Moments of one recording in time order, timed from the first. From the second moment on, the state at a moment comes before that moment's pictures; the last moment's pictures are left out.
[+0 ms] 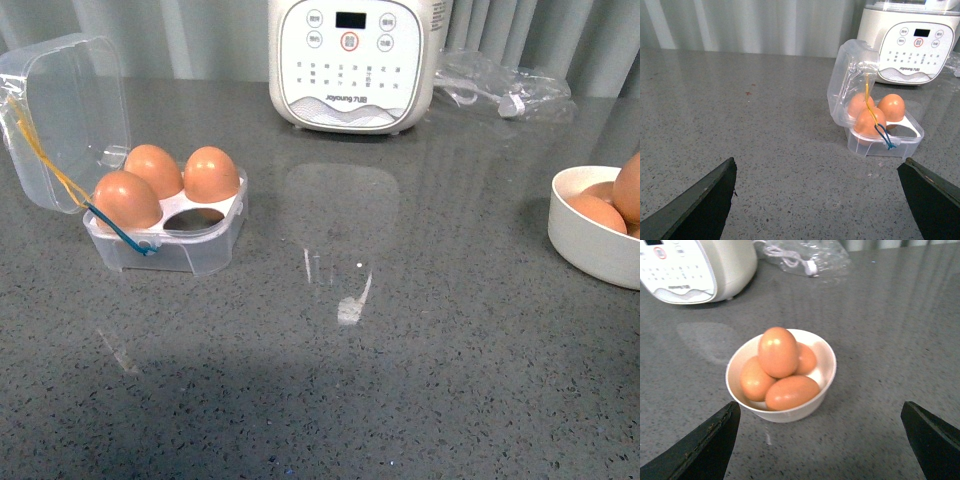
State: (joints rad) left arm 0.00 0.00 0.03 0.00 0.00 0.00; right arm -0.11 0.85 0.33 0.26 -0.18 0.05
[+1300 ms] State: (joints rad) left arm 0.00 0.00 0.03 0.00 0.00 0.00; right arm 0.03 1.43 0.63 0.45 -0.14 -0.04
